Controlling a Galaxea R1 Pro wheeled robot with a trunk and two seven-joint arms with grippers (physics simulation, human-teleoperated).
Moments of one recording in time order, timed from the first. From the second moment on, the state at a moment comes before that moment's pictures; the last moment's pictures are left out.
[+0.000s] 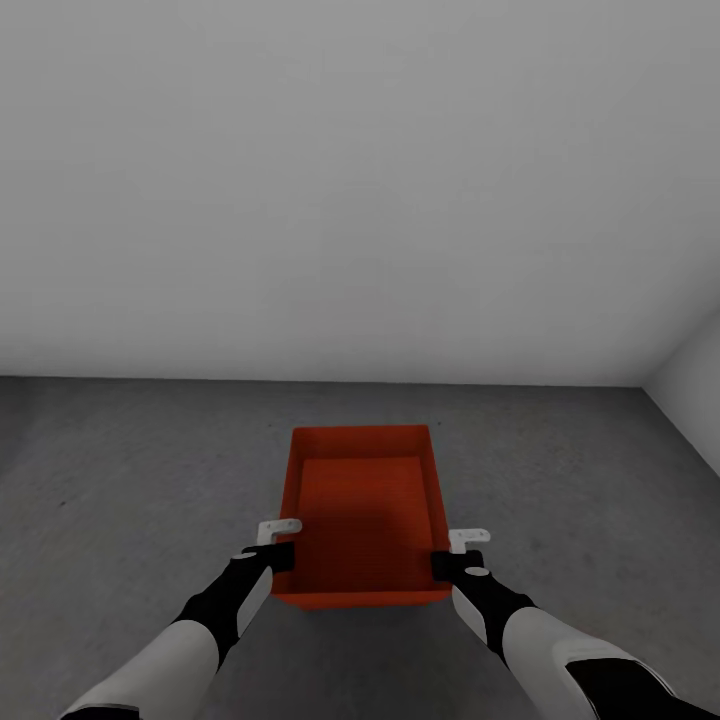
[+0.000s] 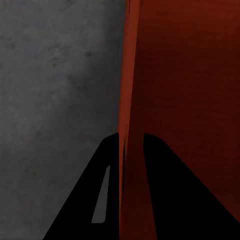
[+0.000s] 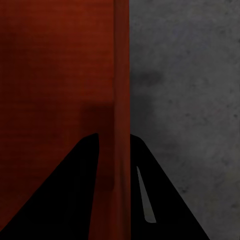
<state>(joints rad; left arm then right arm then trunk) -0.69 -0.11 -0.02 -0.42 0.10 0.23 0.15 -0.79 0.09 0.02 -0.10 0.03 -0.04 -0.14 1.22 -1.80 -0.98</state>
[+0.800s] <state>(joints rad) -0.69 -0.10 -0.01 -0.42 0.09 0.23 0.20 -0.79 0.06 0.00 -0.11 0.04 -0.04 -0.20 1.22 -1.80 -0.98</state>
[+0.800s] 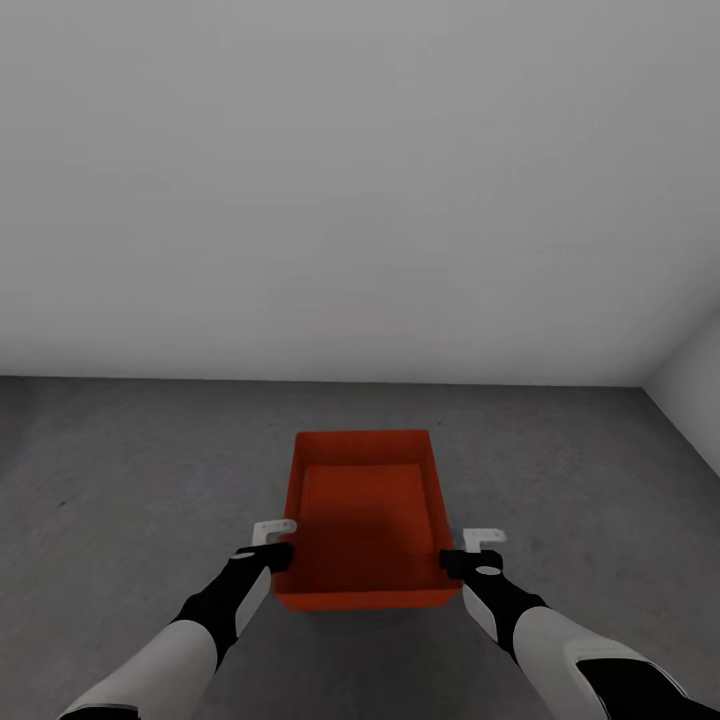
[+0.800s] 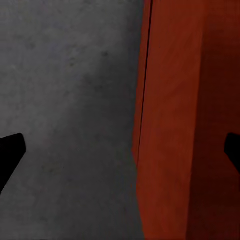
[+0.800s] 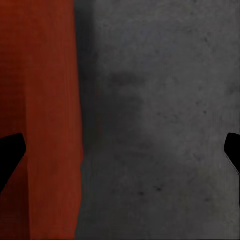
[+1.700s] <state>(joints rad) -0.69 -0.10 -0.01 -0.43 0.09 0.23 0.20 -0.79 0.06 0.00 -0.11 0.04 -0.04 -0.20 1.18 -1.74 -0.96</state>
